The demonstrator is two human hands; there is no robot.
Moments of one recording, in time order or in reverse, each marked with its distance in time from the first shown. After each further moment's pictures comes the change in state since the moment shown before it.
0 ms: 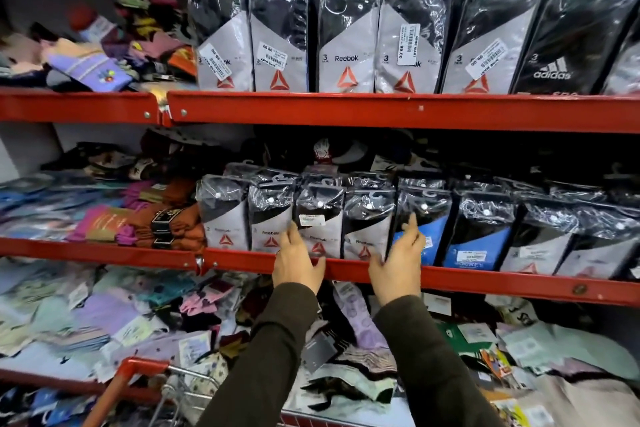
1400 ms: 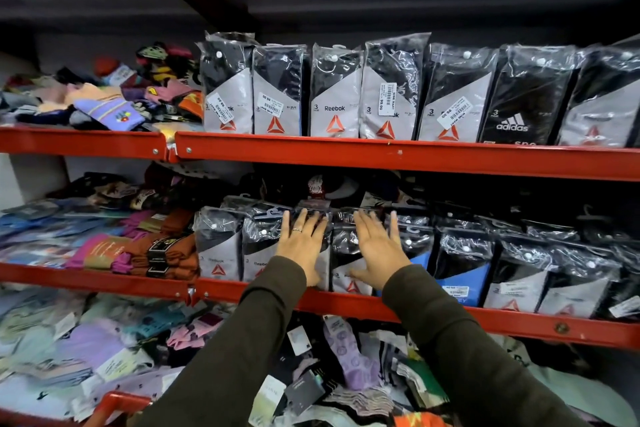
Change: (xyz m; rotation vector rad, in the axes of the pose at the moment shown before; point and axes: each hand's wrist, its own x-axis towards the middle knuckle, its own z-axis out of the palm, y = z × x) left_hand 0.058 0.042 -0.026 0.687 -0.079 0.545; right_hand 0.078 -0.024 -0.026 -0.748 -0.311 -0.676
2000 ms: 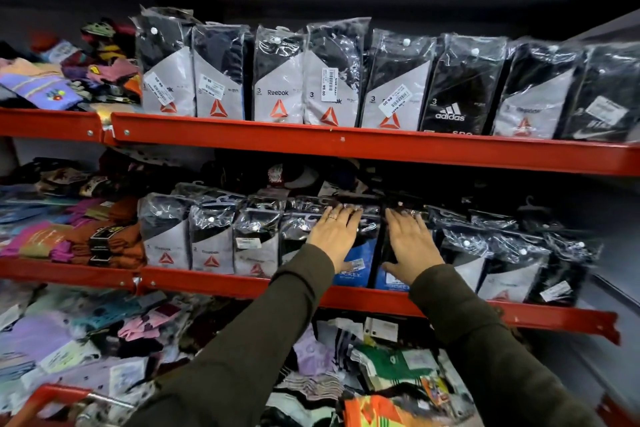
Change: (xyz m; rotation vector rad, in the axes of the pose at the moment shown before) left_hand 0.044 0.136 -0.009 -0.013 0.067 0.239; right_hand -0.061 0.128 -0.018 -0.139 -0.073 0.141
